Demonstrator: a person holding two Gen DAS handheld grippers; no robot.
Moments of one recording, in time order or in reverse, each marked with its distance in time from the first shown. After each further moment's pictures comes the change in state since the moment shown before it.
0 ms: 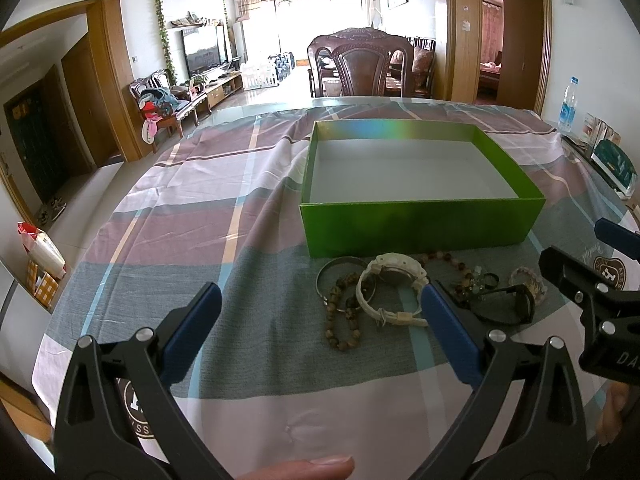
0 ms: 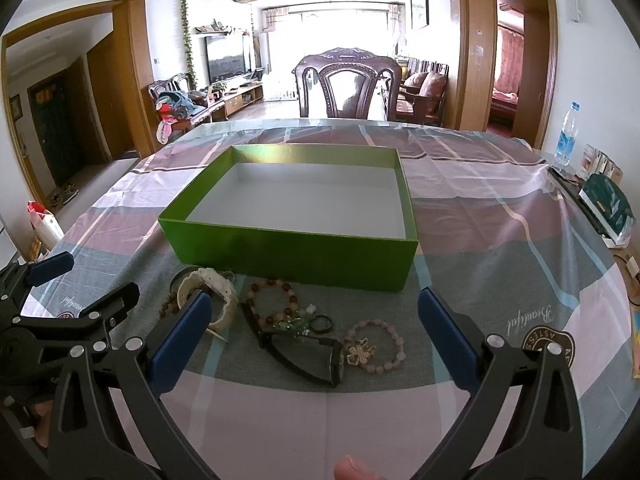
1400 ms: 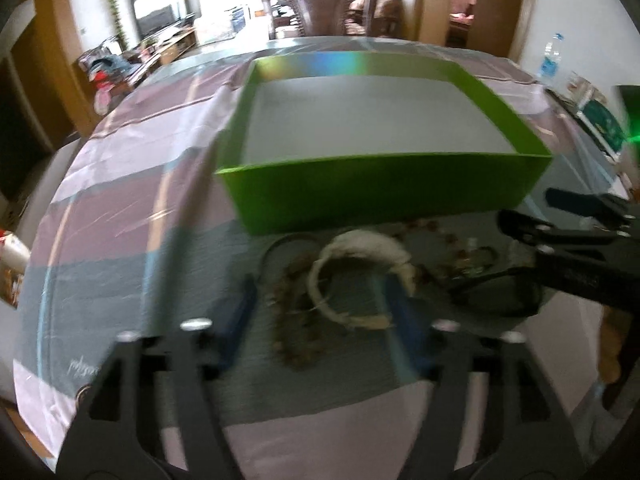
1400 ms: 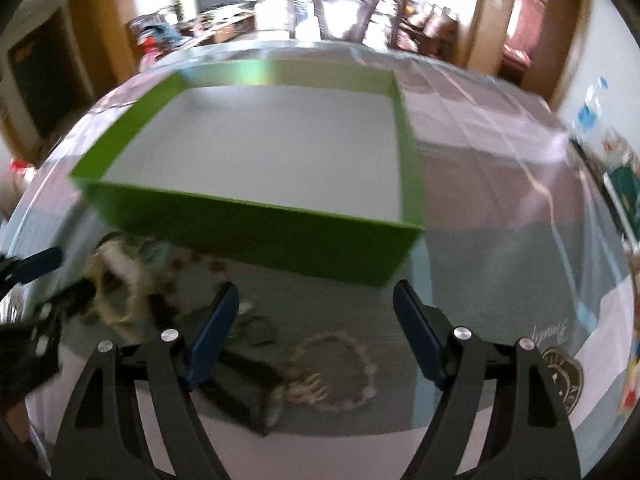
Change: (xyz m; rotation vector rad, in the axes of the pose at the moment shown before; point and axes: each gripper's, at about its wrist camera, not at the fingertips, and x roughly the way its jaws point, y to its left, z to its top) left arm 0.063 -0.023 0.003 0.074 0.207 -0.161; right arm 0.103 -0.032 0.008 0.003 0.311 -0.056
